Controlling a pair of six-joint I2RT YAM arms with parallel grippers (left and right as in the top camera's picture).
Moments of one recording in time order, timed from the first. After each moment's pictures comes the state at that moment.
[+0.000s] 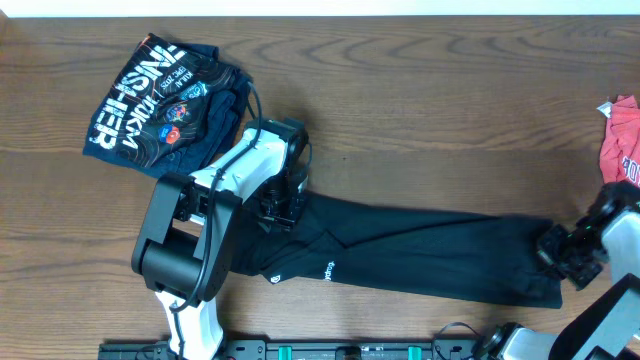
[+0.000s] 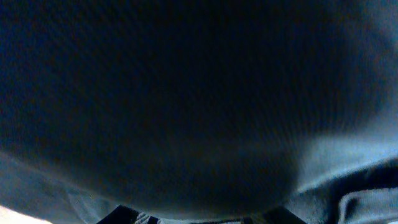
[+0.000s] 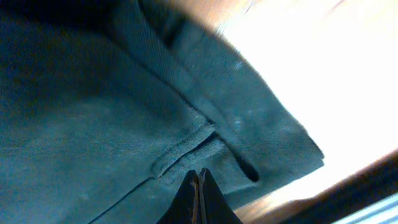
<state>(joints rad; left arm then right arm) -0.40 1.97 1.26 -1.20 0.13 -0.05 -0.62 1.49 0.83 -1.03 -0.01 0.32</state>
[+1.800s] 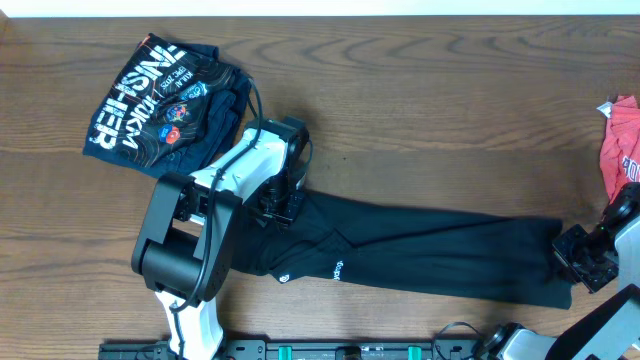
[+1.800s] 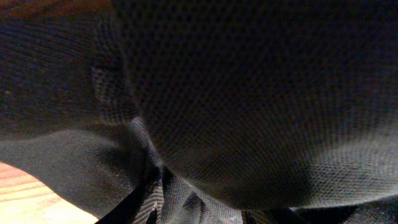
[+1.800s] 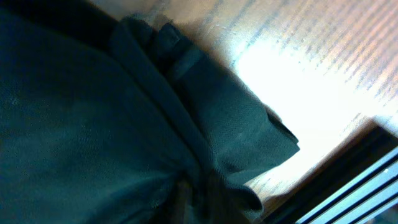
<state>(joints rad) -0.40 1.97 1.26 -1.18 0.06 -0.05 -0.68 1.45 0.85 -1.04 0.05 0.37</state>
